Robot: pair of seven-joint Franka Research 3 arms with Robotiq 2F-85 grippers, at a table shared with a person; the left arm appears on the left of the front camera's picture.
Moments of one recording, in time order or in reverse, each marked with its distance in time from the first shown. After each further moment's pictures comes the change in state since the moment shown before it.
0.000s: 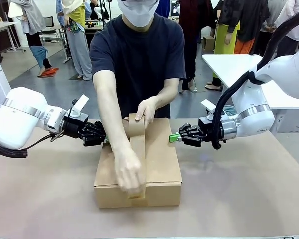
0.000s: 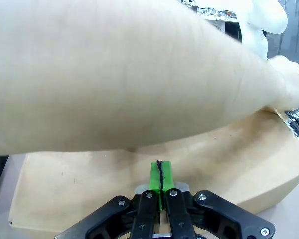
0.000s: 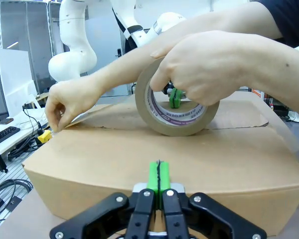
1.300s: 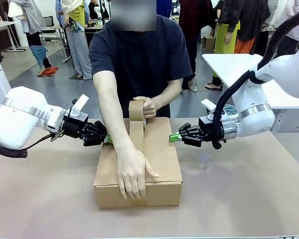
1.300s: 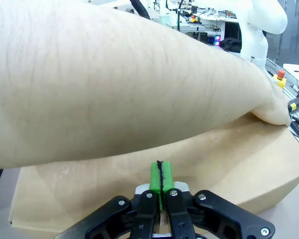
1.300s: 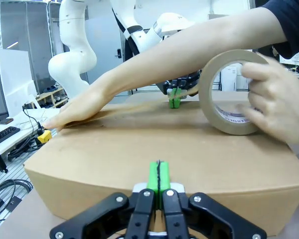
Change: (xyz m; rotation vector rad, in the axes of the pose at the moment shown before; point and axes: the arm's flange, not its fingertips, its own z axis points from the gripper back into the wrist) left arm 0.000 0.000 0.000 0.000 0.000 0.000; right arm 0.000 0.000 0.000 -0.001 -0.001 0.000
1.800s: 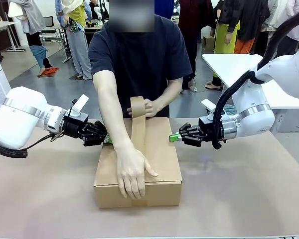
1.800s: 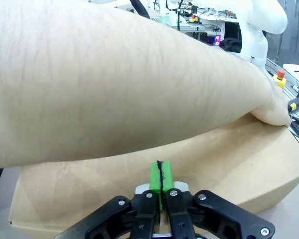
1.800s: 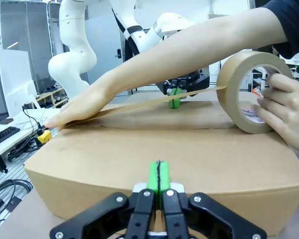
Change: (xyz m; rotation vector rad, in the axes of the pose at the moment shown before) left arm 0.000 0.000 0.000 0.000 0.000 0.000; right arm 0.000 0.000 0.000 -0.001 0.000 0.000
